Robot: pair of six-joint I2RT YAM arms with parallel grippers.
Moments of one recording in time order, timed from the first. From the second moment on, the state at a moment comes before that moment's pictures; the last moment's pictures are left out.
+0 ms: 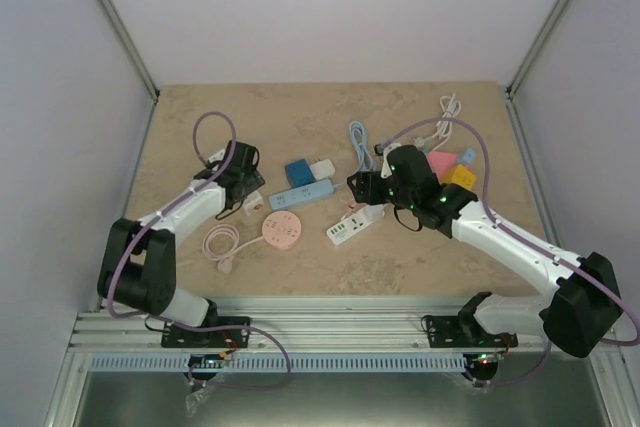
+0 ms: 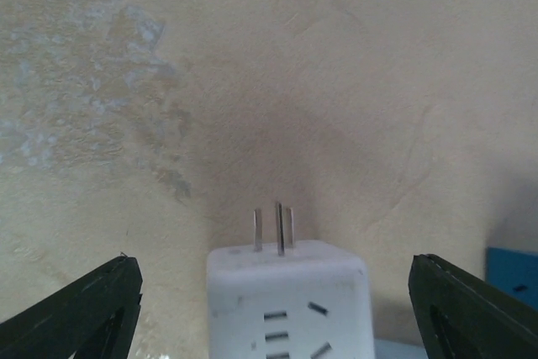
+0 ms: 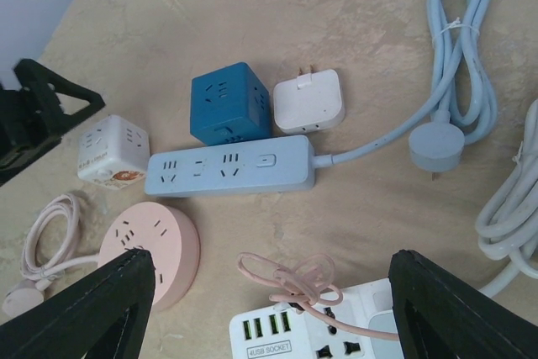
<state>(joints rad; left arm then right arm) -0.31 1.45 0.87 -0.44 -0.31 -0.86 0.71 1.25 0.93 -0.32 0.01 0.50</state>
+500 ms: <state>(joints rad) -0.30 1.60 0.91 -0.42 -0.25 -0.83 0.72 1.25 0.93 -0.31 0.02 0.50</state>
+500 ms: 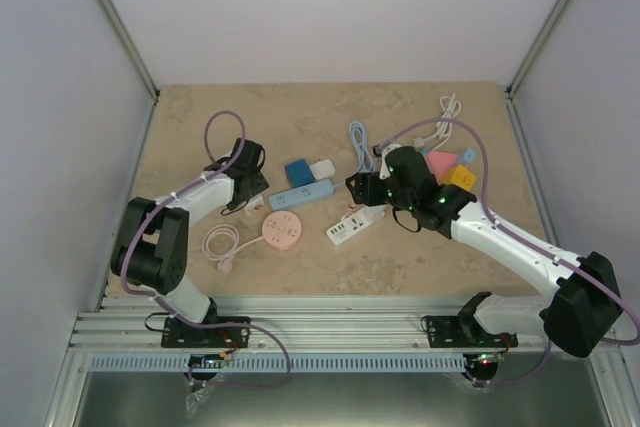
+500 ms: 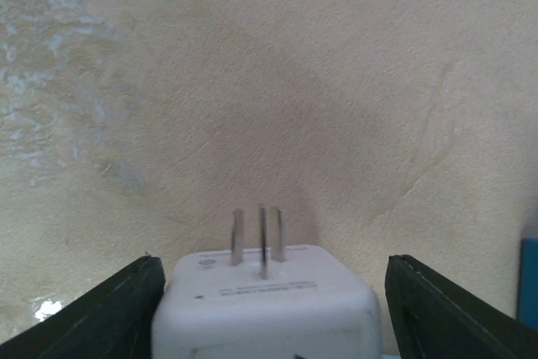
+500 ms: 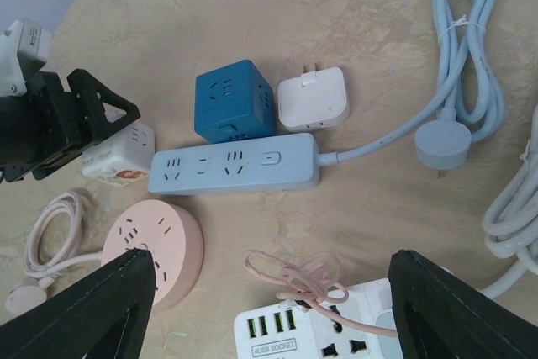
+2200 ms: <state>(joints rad) -0.30 1.12 0.96 -0.38 0.30 -0.85 0.81 1.08 0.83 0.05 -0.11 0.20</state>
